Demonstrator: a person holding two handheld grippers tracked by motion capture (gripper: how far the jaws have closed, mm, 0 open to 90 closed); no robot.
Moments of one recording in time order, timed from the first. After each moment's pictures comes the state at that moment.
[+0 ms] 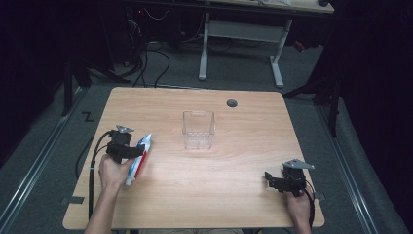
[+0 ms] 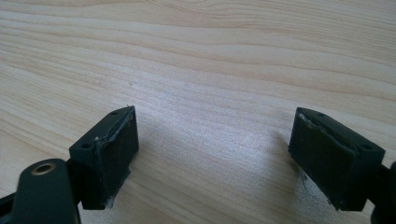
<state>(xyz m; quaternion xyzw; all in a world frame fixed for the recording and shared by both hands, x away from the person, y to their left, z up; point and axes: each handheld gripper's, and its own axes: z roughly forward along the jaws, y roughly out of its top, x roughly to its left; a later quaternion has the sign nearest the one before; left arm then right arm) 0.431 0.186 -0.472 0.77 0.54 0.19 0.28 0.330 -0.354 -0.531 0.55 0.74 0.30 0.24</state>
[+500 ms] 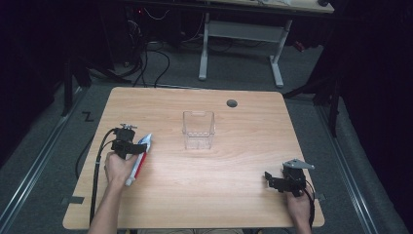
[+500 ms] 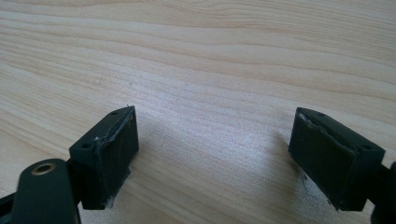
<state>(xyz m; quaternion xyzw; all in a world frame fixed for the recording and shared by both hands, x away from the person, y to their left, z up) 0.455 0.185 -0.492 0.76 0.57 0.16 0.27 0.330 -0.354 -0.531 0.55 0.74 0.30 0.24</state>
